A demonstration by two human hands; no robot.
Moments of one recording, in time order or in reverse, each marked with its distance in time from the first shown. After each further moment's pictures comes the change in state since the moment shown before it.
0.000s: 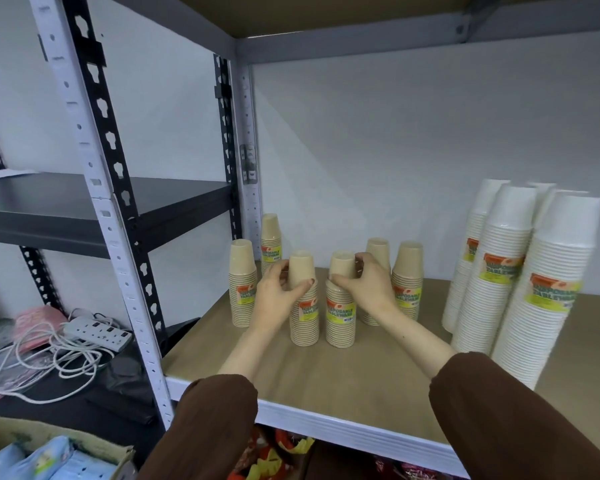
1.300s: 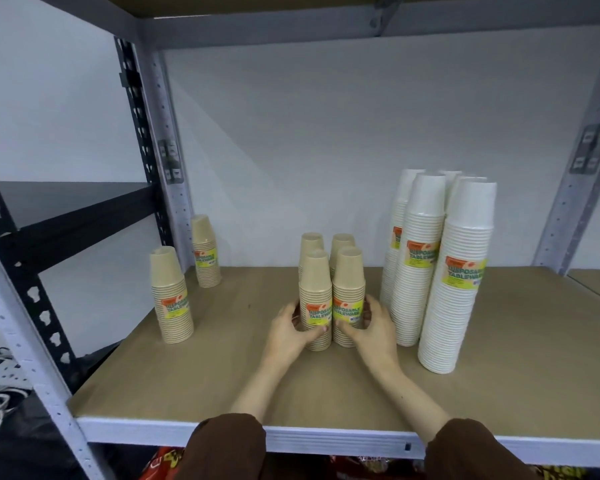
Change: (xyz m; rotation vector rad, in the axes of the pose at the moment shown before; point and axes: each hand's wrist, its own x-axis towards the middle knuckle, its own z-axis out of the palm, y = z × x) left_hand -0.043 -0.006 0.107 -0.150 -0.331 -0.113; right_hand -0.052 0.109 -0.038 0.004 0.230 0.158
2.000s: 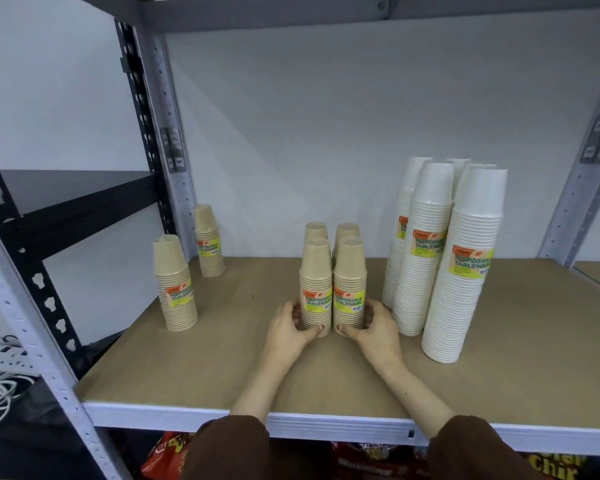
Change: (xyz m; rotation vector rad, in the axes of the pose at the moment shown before) left_hand -0.007 -0.012 -0.001 0.142 0.042 -0.042; right_hand -0.002 0.019 0.008 -0.034 -0.051 0.080
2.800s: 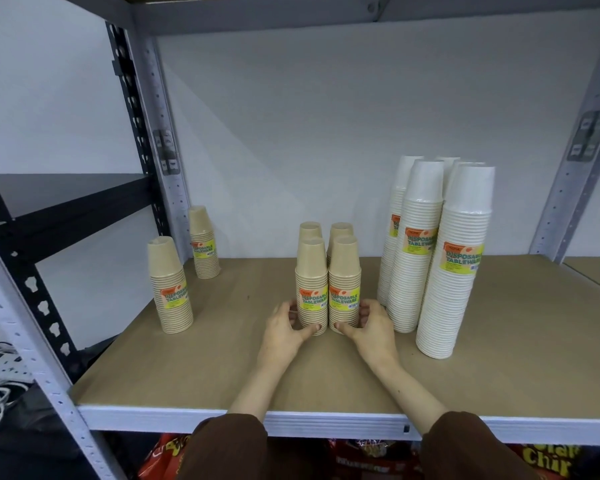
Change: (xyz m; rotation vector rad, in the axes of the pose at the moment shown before) left_hand -0.004 0.003 -0.001 0.047 0.000 0.034; right_hand -0.001 0.001 0.000 -0.006 0.026 -0.006
